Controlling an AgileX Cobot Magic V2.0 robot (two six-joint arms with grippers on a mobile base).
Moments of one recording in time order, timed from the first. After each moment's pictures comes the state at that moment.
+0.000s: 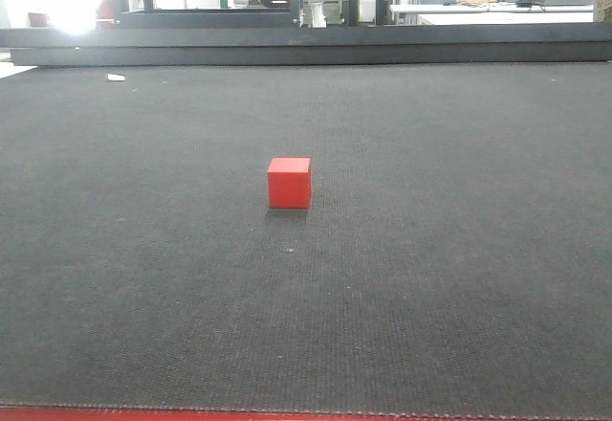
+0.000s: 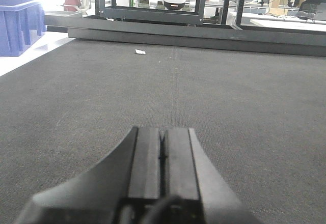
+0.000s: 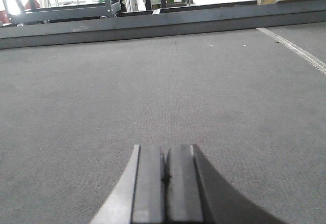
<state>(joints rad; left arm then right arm) -0.07 -0.01 0.03 0.00 0.01 -0.04 -0.05 -0.01 0.03 0.05 0.09 0.11</state>
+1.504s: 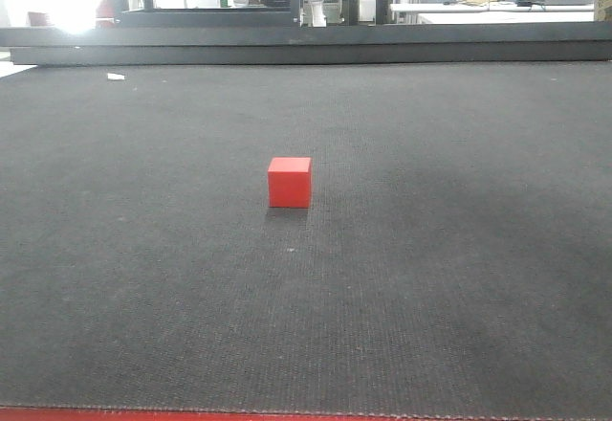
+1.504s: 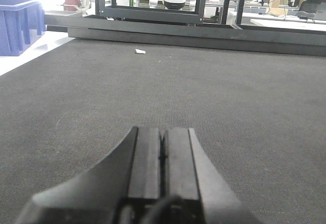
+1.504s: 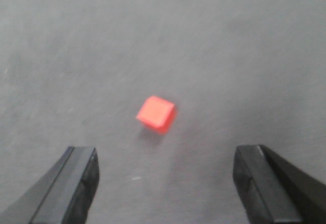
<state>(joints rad) -0.07 -0.01 0.03 0.00 0.01 -0.04 0.60 1.36 -1.25 -0.01 0.68 0.36</state>
